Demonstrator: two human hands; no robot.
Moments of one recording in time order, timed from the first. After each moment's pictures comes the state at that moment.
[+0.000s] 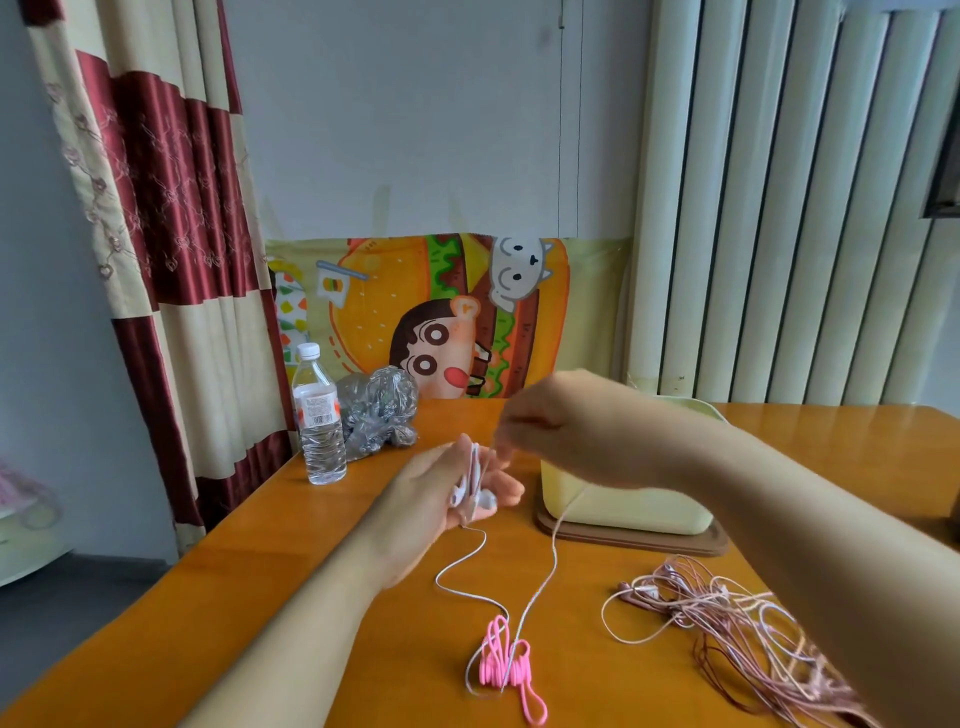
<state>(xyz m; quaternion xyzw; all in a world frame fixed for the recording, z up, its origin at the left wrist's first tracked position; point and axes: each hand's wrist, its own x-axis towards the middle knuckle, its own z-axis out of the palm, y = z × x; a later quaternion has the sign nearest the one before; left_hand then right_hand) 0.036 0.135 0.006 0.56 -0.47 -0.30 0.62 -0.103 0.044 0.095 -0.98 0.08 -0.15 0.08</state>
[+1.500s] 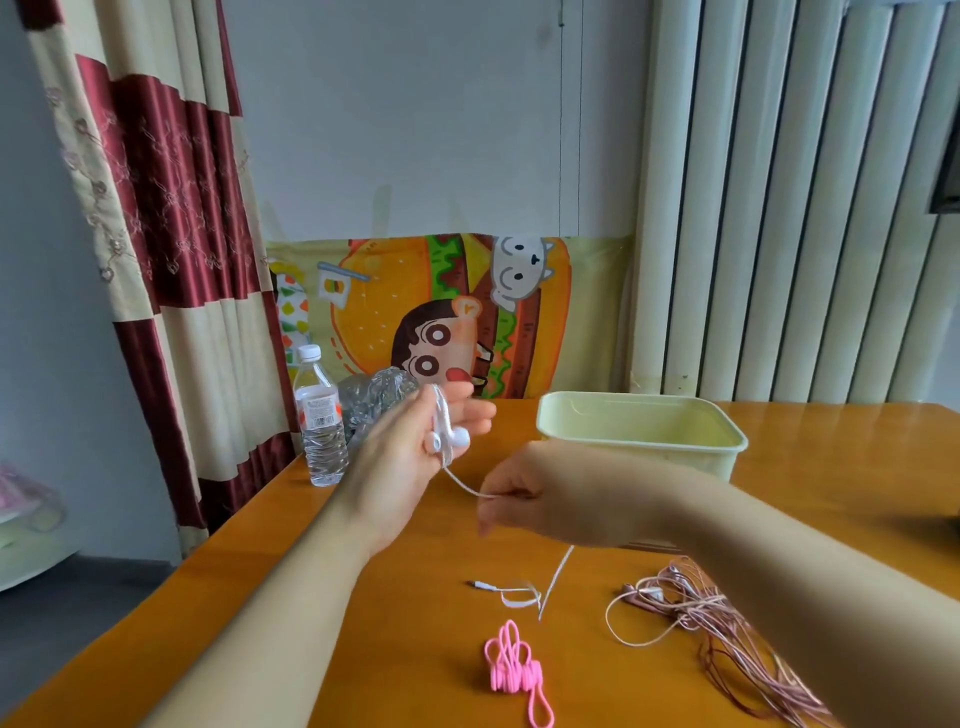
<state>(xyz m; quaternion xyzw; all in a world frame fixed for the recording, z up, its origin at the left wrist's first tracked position) 0.048 0.130 0.032 0.49 -0.43 -0.26 0.71 -0.095 0.046 0.065 -0.99 0.07 -0.03 0.15</state>
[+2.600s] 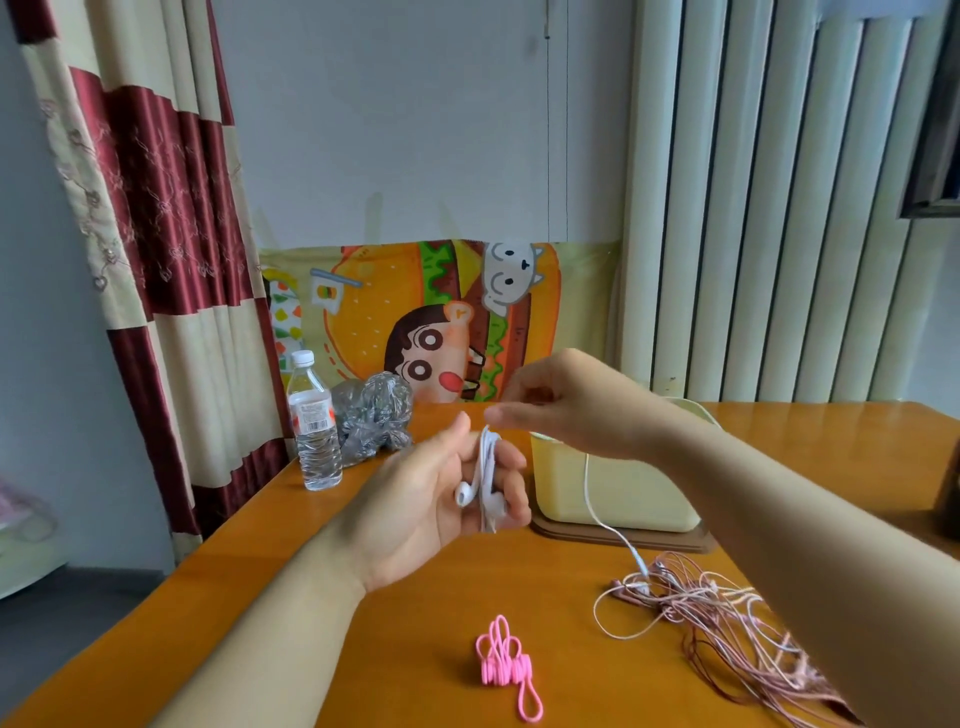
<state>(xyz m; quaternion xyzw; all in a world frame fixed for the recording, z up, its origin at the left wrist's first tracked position) 0.016 0.149 0.035 0.44 -0.47 -0.46 0.61 -0.099 0.016 0.090 -0.95 0.06 -0.24 0.19</state>
